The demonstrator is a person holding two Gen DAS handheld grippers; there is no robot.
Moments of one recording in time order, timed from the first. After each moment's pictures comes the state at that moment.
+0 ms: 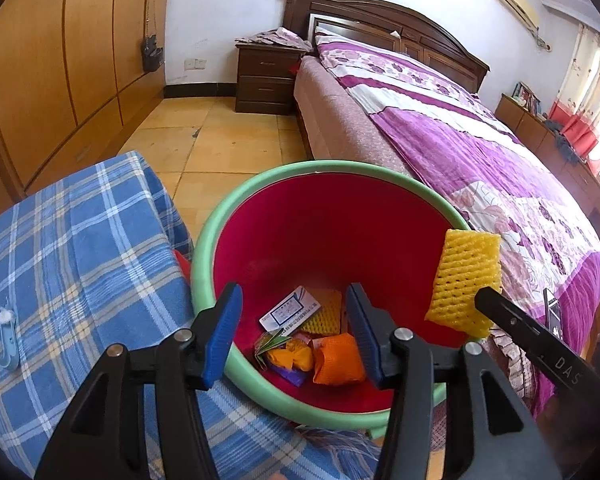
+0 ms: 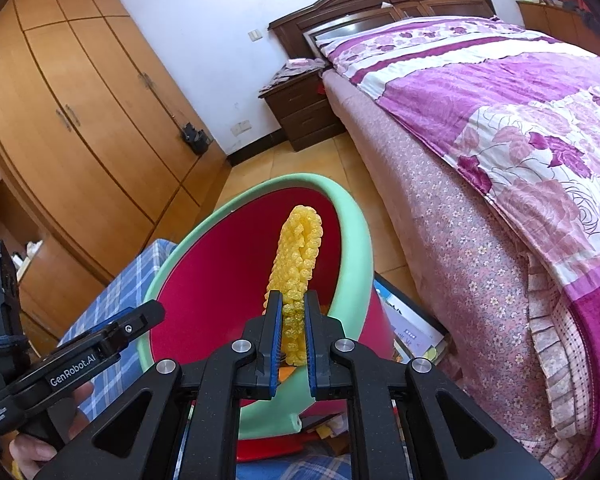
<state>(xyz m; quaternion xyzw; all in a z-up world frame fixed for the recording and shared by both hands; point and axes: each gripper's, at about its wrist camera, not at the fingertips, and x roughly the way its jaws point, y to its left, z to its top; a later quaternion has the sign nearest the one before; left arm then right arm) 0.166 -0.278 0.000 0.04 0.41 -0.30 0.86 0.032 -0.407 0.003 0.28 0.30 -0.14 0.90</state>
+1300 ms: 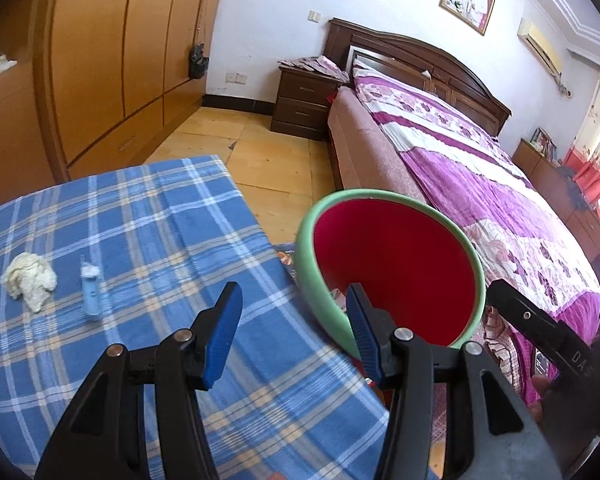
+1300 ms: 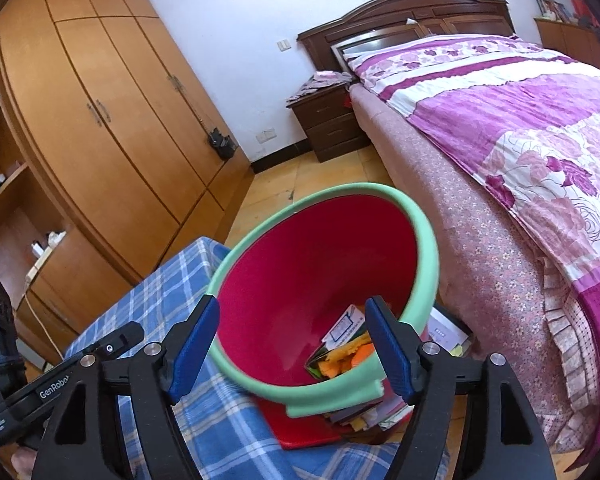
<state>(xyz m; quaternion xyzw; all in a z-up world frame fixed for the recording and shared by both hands) 0.142 -0.172 0.035 -0.02 0.38 -0.25 0.89 0.025 -0.351 0.039 0.26 0.28 -0.11 0.92</state>
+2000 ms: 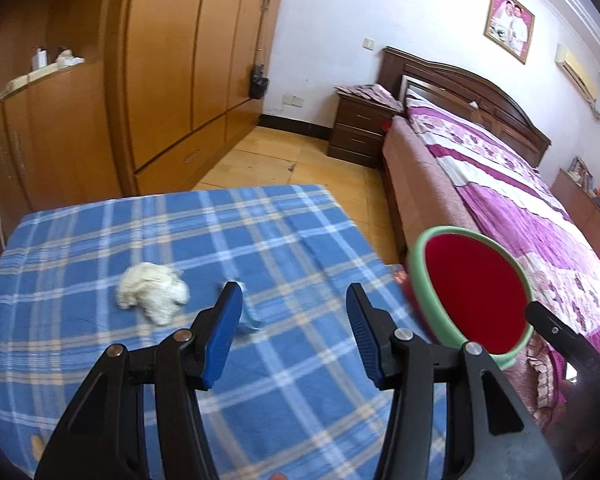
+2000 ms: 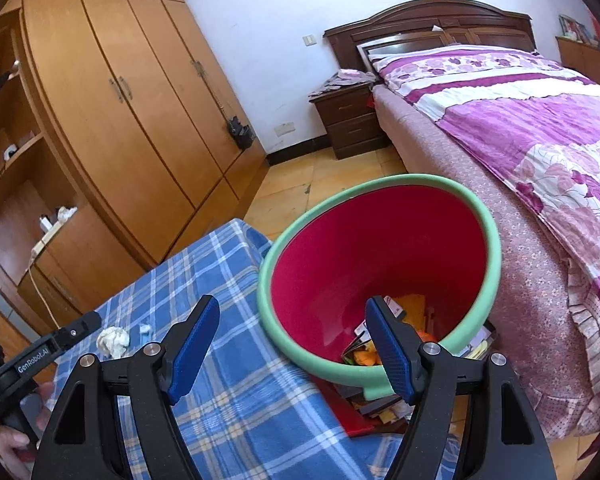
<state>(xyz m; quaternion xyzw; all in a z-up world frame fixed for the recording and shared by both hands) 0.158 -0.056 0.048 -0.04 0.35 -0.17 0.92 0.048 -0.291 0.045 0.23 0.29 -0.09 0.93</state>
